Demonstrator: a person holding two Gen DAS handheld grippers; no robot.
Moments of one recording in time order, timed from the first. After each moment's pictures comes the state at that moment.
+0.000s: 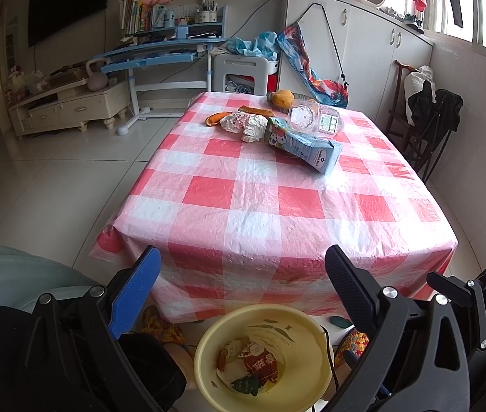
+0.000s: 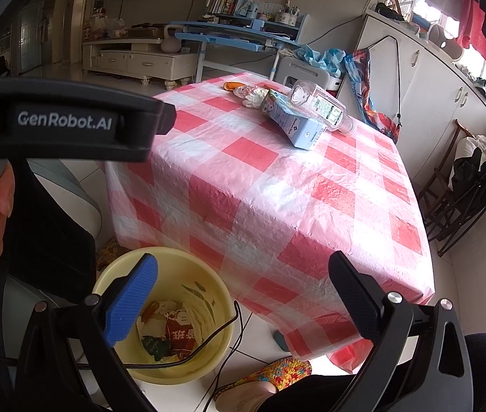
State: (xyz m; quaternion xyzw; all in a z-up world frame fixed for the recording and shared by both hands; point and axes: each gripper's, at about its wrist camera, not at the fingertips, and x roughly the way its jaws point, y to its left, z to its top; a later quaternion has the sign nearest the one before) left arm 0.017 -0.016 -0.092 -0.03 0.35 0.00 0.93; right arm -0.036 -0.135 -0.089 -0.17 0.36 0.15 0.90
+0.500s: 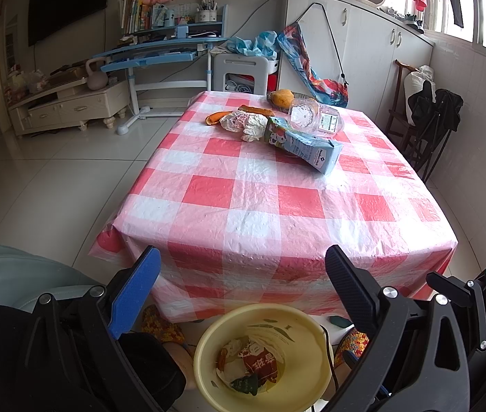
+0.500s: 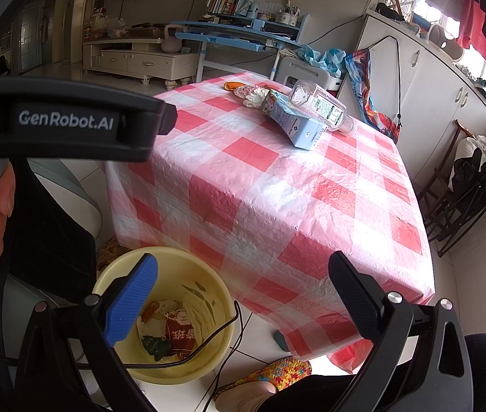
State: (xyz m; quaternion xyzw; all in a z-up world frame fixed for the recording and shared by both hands) left arm 0.017 -0.017 -0.093 -0.03 0.36 0.00 0.93; right arm -0.036 -0.135 -0.089 -0.17 0.37 0.15 0.90
